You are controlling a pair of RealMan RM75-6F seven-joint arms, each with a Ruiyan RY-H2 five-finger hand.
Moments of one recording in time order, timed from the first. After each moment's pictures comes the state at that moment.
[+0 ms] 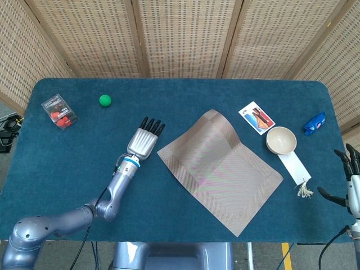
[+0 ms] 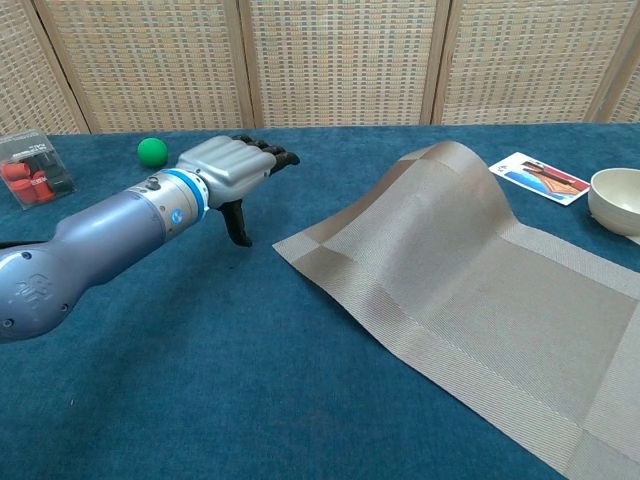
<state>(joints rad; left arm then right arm) -0.95 -1.92 -0.30 -0.95 1.06 0.86 0.69 0.09 -1.11 0.14 -1.51 -1.42 1.53 0.24</state>
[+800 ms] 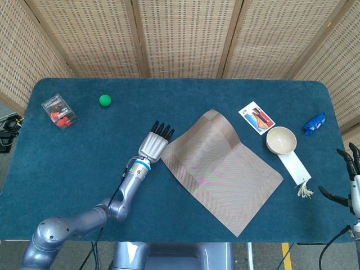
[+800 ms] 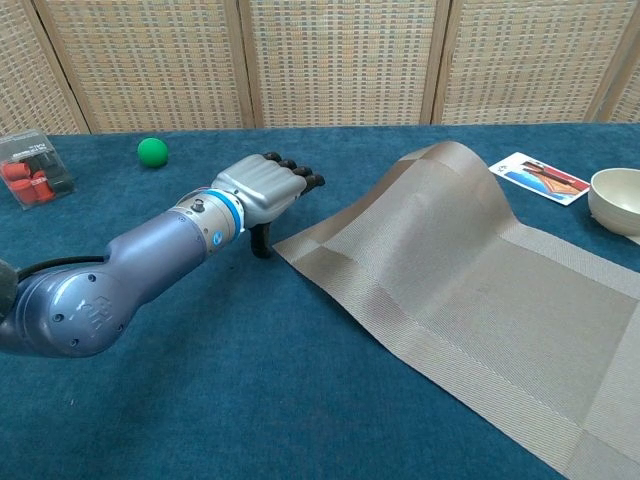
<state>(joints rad) -1.04 -2.06 -0.27 -0.77 1.05 0.82 0.72 0.08 -1.11 0.16 -1.51 -1.43 1.54 0.29</state>
